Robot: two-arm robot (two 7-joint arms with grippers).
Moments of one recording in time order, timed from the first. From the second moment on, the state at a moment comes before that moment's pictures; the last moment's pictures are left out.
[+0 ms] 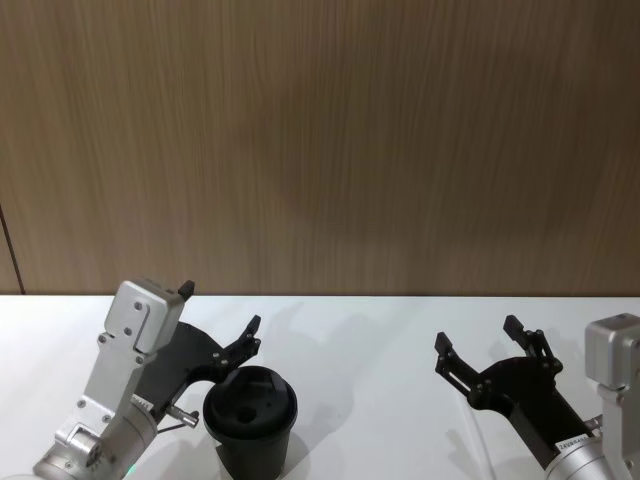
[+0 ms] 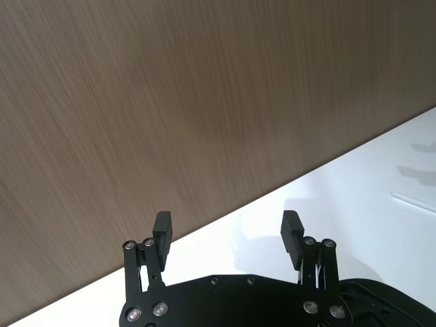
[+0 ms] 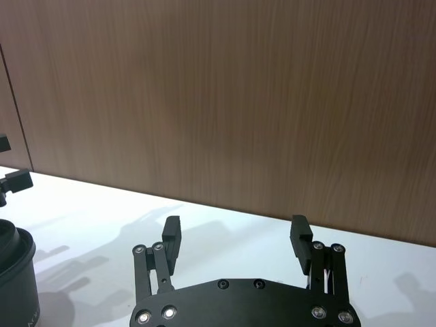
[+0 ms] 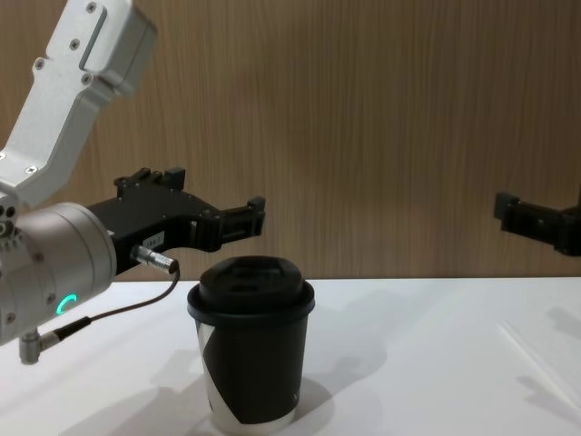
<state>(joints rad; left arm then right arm) -0.24 0.38 0.45 -1.63 -0.20 0.01 -0.01 -0.01 0.34 -0.23 -1.77 0.29 0.03 0.07</state>
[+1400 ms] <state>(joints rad) -0.24 0.38 0.45 -1.63 -0.20 0.01 -0.01 0.06 0.28 -0.26 -1.81 0.25 0.56 -0.04</state>
